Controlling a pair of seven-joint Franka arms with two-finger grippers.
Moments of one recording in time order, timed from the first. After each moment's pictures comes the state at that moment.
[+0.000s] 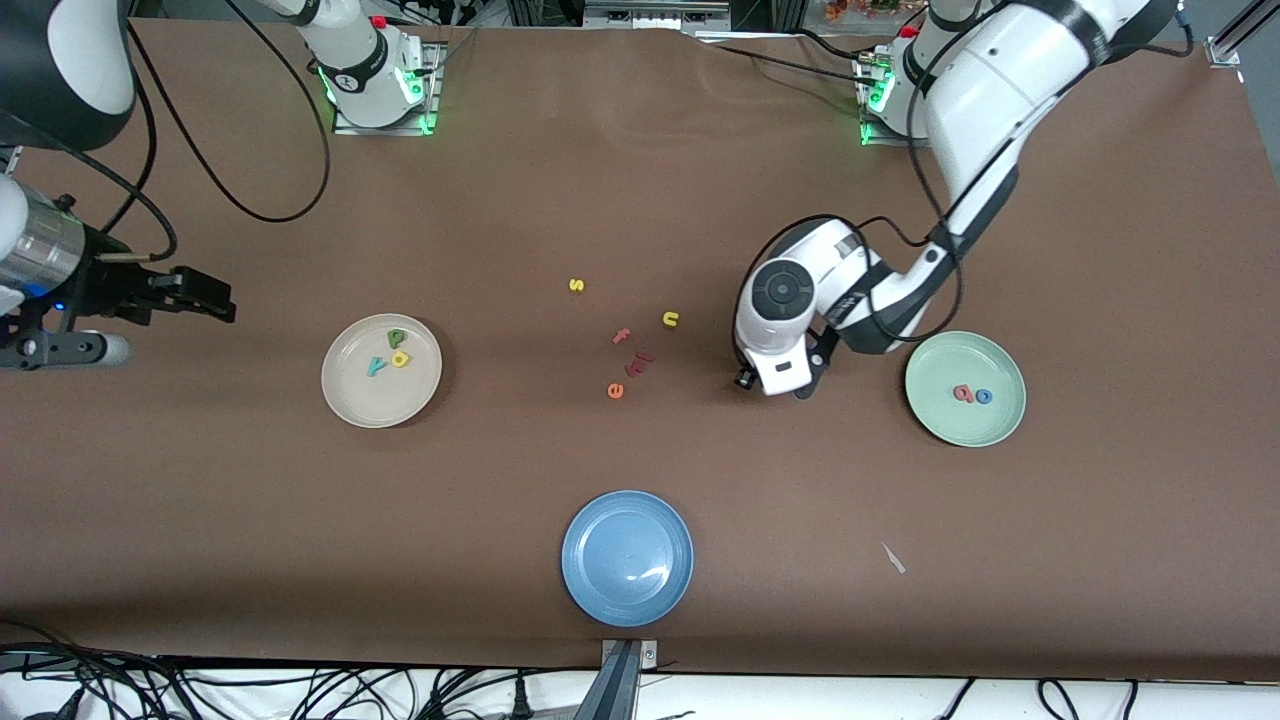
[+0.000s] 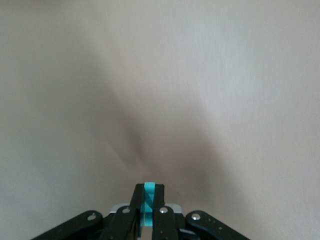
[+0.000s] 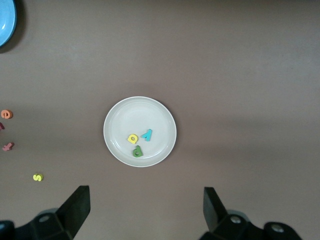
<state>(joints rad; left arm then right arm) 0.04 0.71 -0.63 -1.73 0.47 2.10 -1.80 0.28 0.23 -0.26 -1.41 0.07 1.58 -0.02</state>
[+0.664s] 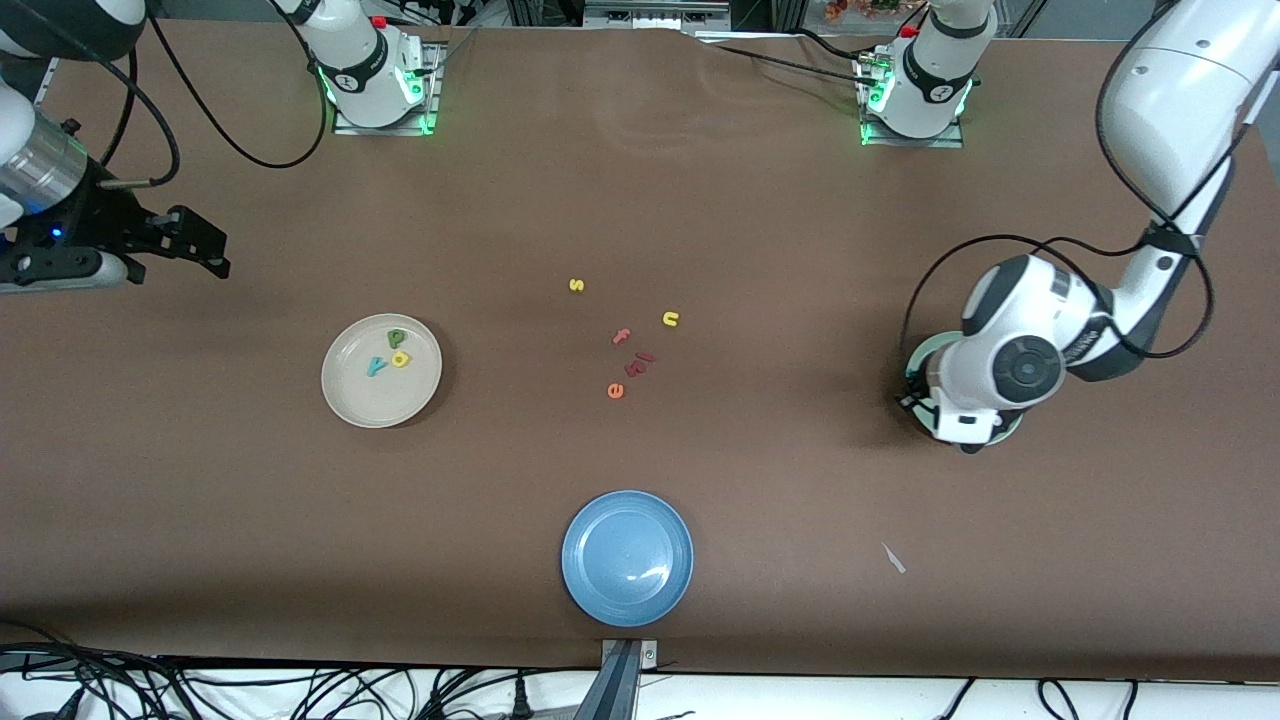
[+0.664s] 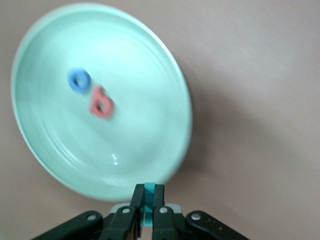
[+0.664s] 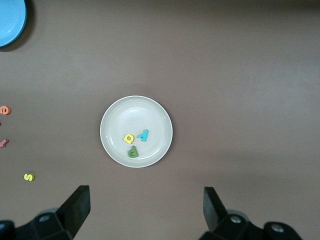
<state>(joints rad) 0.48 0.68 -0.69 -1.76 0.48 1.96 -1.07 0.05 -0.03 0.01 -1.74 0.01 1.77 -0.02</state>
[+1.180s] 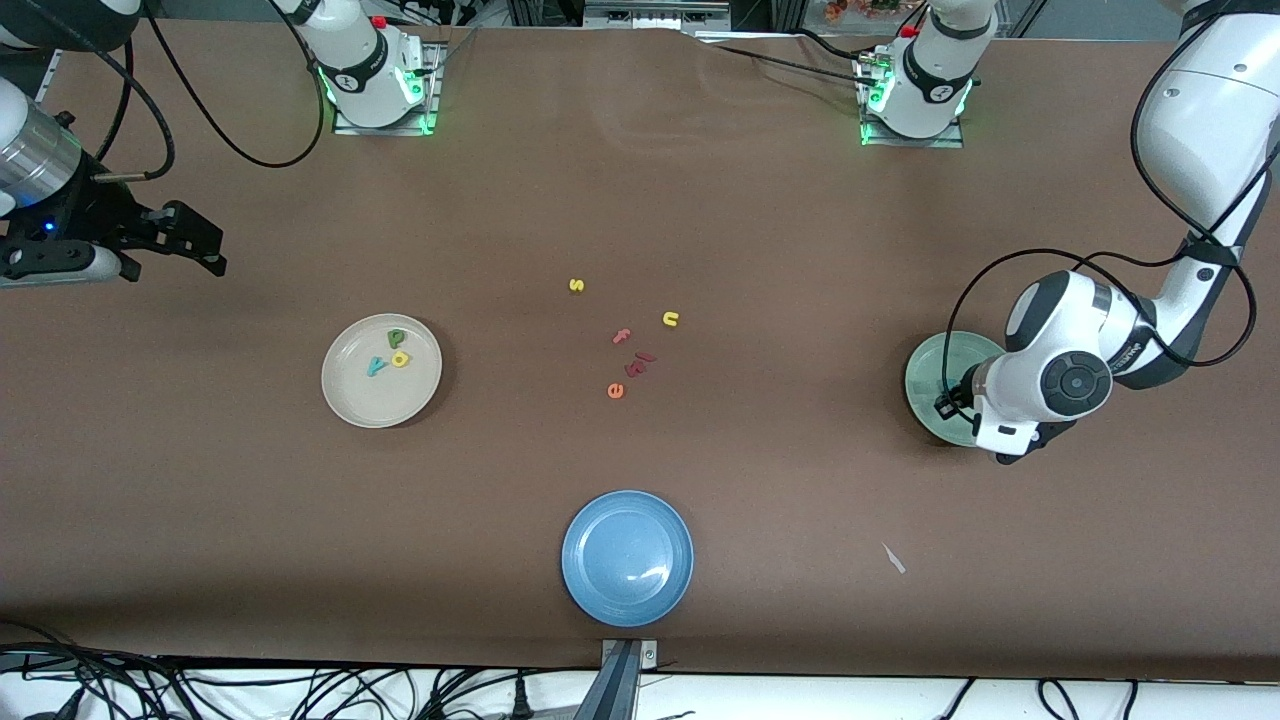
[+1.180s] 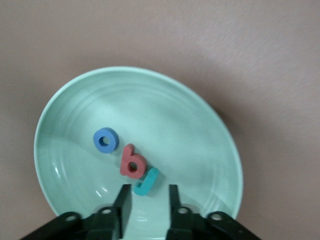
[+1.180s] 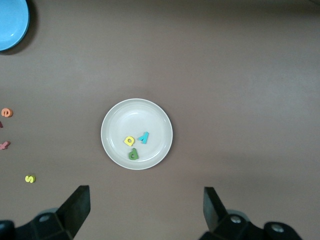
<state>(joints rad) 0.55 0.72 -0.70 -1.74 0.57 2.00 -0.97 0.04 -0.01 0.01 -1.71 0.01 1.77 -0.02</state>
